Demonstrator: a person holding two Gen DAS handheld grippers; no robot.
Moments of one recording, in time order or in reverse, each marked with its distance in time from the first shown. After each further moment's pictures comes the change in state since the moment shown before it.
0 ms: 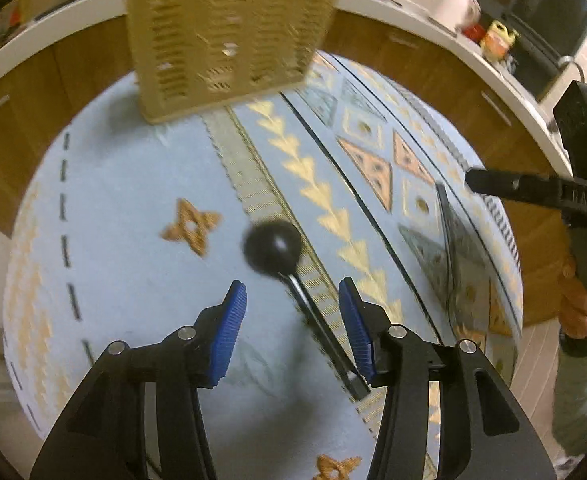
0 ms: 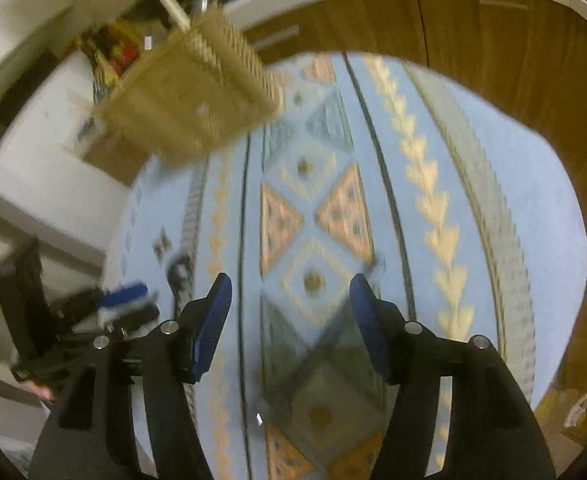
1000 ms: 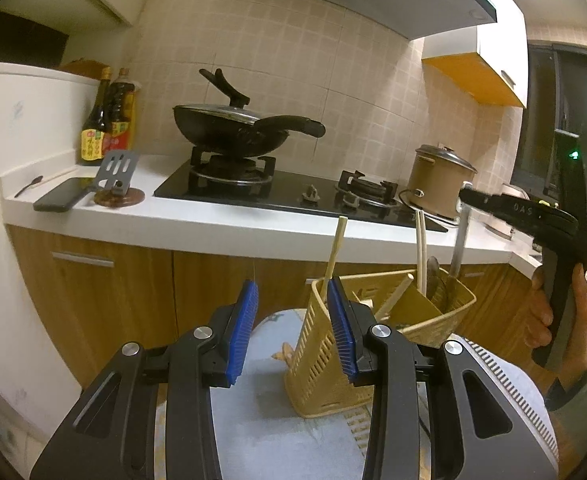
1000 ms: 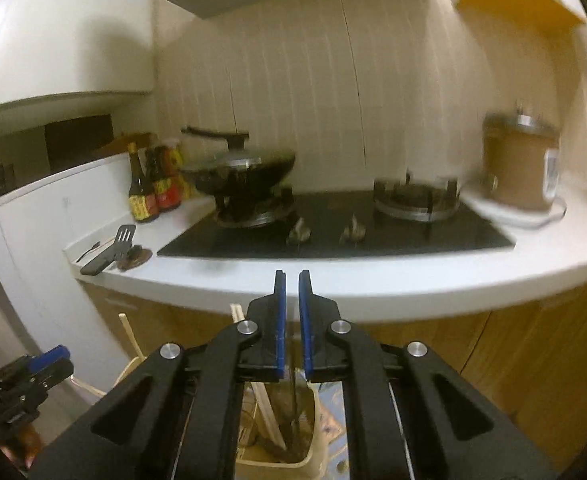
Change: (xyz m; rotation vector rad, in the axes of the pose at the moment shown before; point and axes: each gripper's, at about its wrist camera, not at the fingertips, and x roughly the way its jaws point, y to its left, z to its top) left arm -0.110 0.096 0.092 -0.154 -0.780 0.206; right arm -0.032 0.130 0.218 -0.364 -0.738 -0.041
